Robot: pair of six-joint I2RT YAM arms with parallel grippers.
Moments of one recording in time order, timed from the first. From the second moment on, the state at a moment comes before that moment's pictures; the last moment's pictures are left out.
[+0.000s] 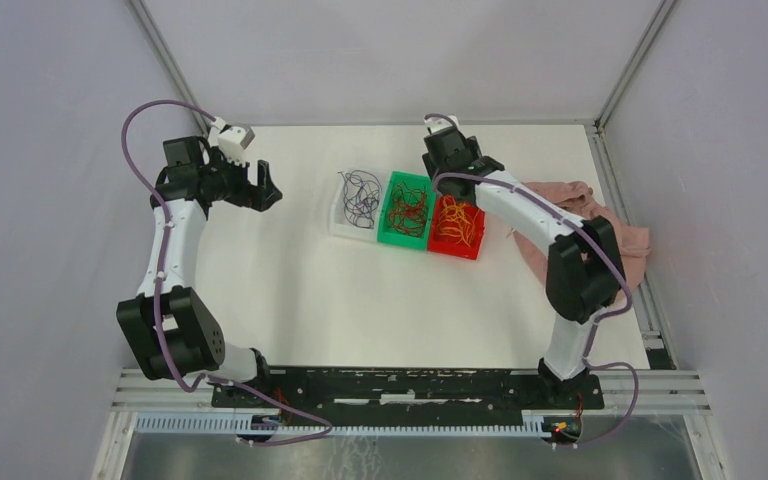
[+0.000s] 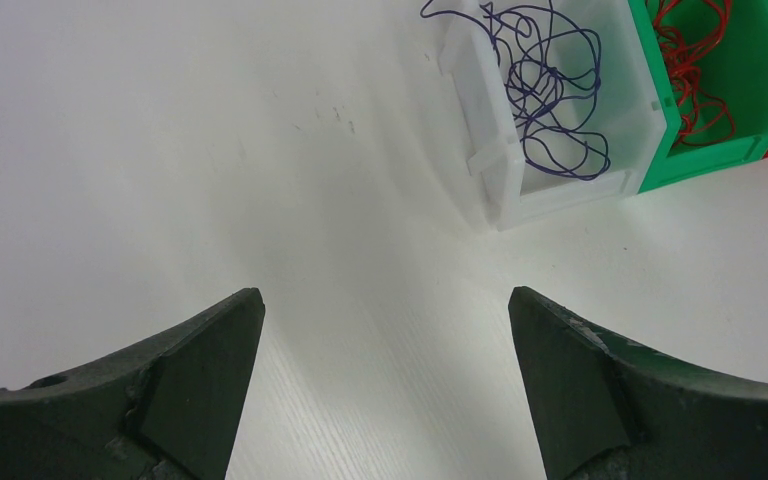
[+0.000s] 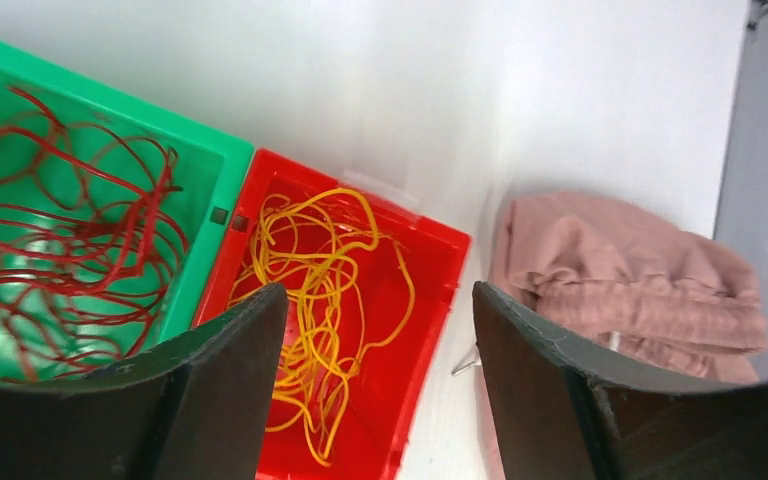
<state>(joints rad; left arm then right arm) 0.23 1.43 1.25 -0.57 0.63 0.38 0.54 1.90 1.53 -0.48 0.56 0.04</state>
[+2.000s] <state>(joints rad) 0.05 1.53 0.20 1.20 0.24 -0.01 0.13 1.52 0.33 0.86 0.48 0.03</state>
